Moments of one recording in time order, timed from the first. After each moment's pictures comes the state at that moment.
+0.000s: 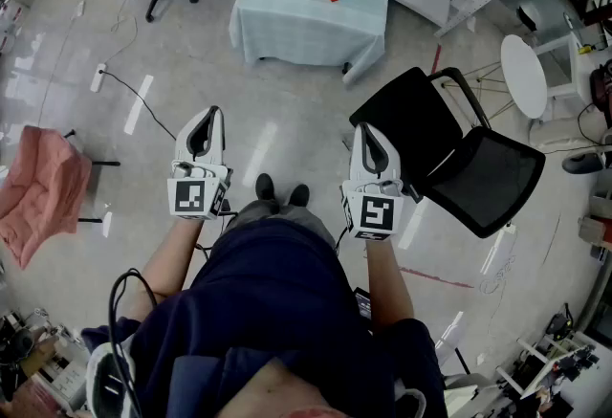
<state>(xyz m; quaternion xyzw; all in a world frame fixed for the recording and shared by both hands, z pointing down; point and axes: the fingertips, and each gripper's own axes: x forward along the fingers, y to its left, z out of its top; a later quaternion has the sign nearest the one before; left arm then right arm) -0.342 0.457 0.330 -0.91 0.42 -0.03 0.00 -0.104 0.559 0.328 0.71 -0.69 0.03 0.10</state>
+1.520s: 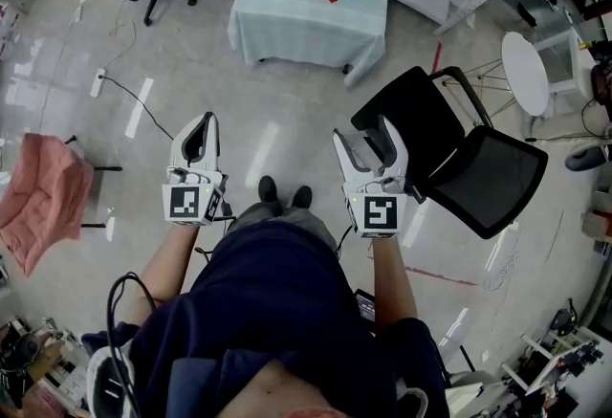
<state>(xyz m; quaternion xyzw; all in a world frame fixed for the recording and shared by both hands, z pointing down) -0.355 0.441 0.335 -0.91 0.41 -0.04 0.00 -0.117 0.534 0.323 0.68 -0.72 0.01 0.11</state>
